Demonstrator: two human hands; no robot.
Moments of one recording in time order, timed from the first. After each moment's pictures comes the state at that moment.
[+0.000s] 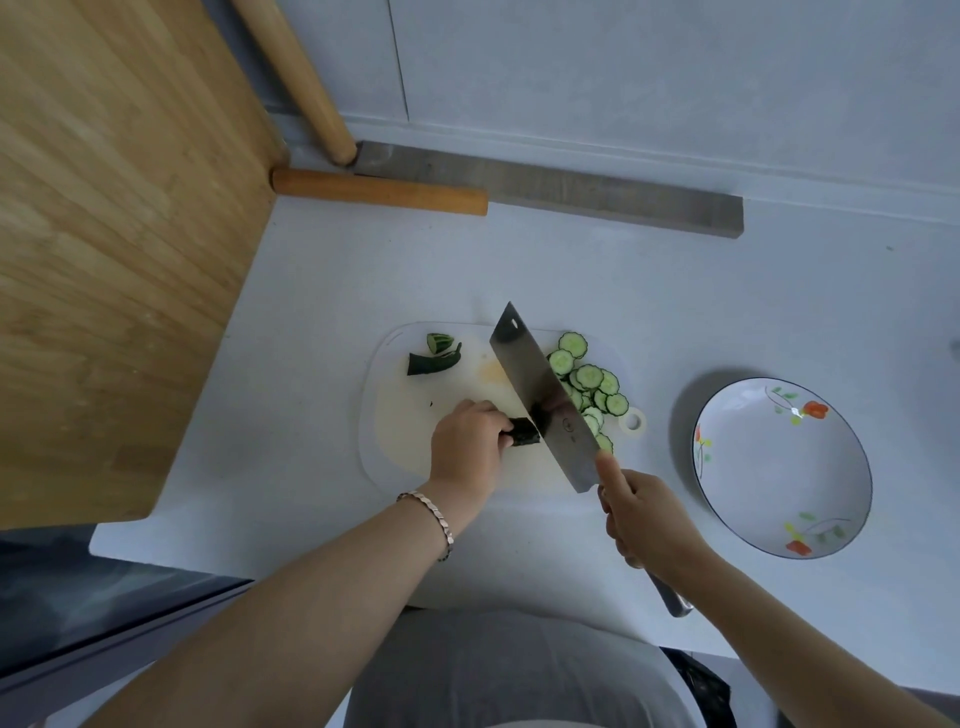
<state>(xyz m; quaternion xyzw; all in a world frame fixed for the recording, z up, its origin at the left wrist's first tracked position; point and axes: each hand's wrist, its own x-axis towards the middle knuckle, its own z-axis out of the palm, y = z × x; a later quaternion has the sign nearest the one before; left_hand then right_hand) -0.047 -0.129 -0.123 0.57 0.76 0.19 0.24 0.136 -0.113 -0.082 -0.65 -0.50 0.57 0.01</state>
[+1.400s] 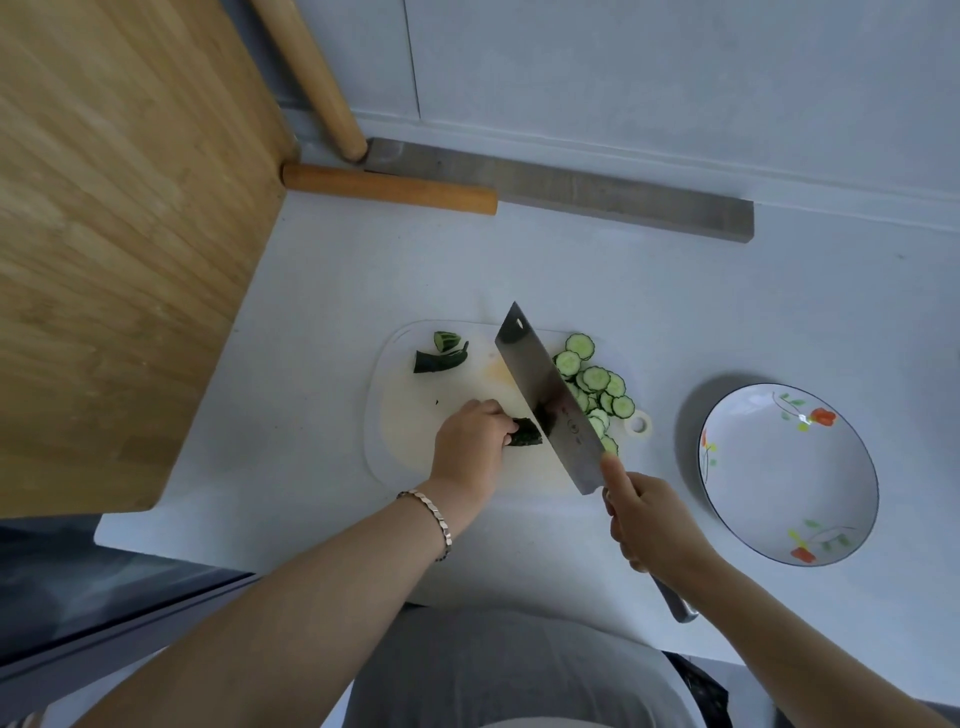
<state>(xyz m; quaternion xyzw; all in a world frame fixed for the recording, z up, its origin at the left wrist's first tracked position) -0.050 -0.132 -0.123 0.60 0.74 0.20 0.23 0.132 -0.113 -0.074 -0.66 -0.50 0.56 0.00</state>
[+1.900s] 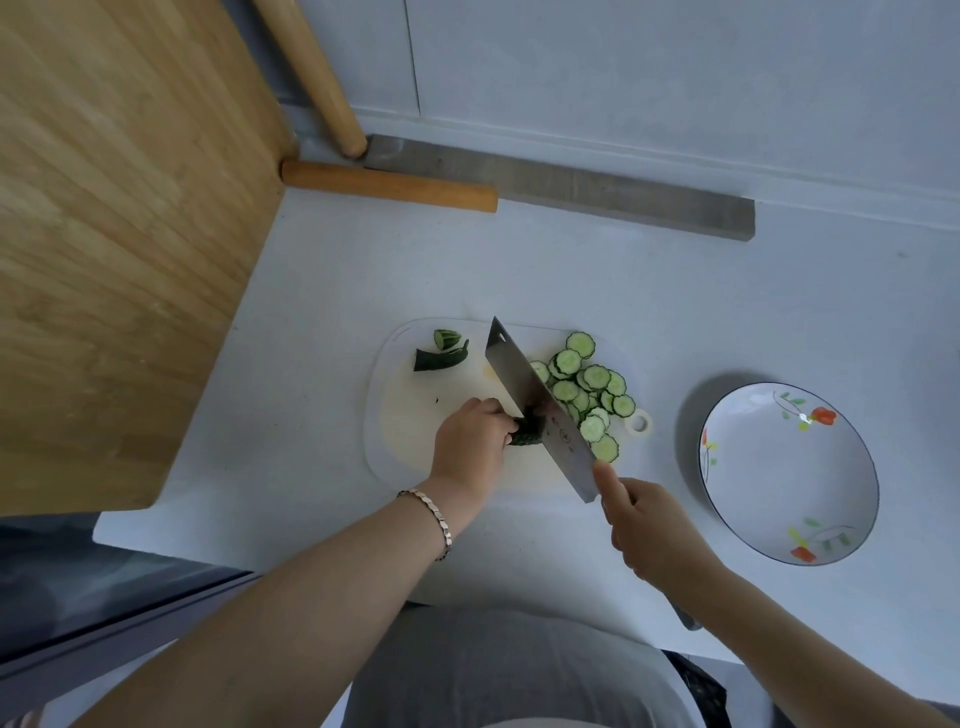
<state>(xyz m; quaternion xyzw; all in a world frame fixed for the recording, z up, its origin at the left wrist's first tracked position) -0.051 -0.132 -0.125 0.61 0.74 0.19 0.22 0.134 -0.120 -0.074 -0.65 -0.56 0.51 -0.03</state>
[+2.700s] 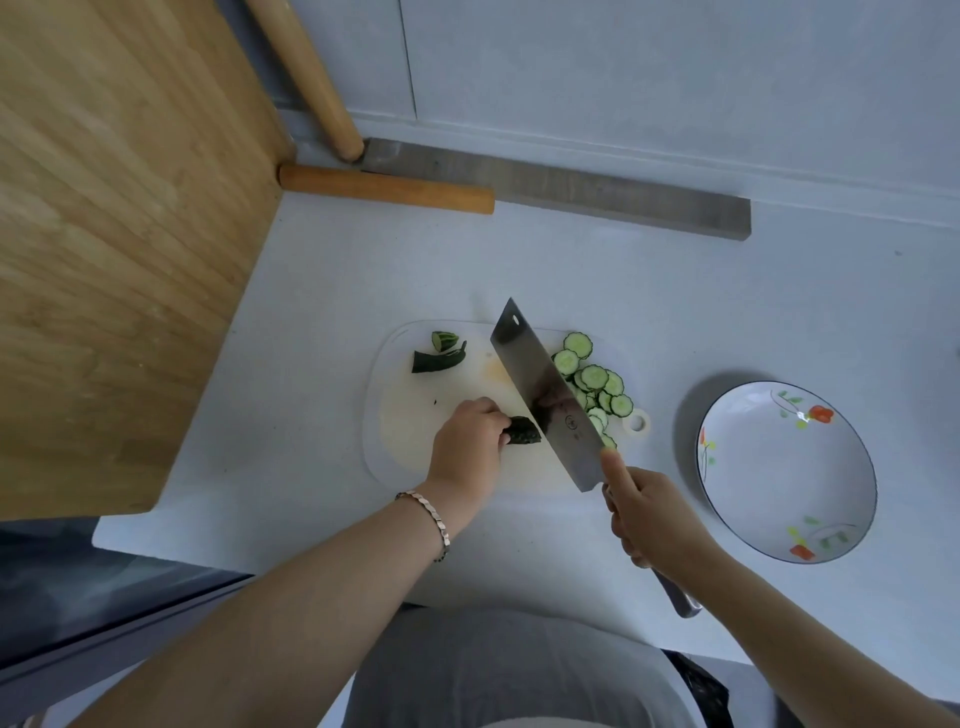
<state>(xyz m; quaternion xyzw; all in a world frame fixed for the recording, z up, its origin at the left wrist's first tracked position) -0.052 -0.133 -0.124 0.58 0.75 0.18 0.27 0.133 -0.109 -0.075 -0.65 -0.49 0.58 0.01</state>
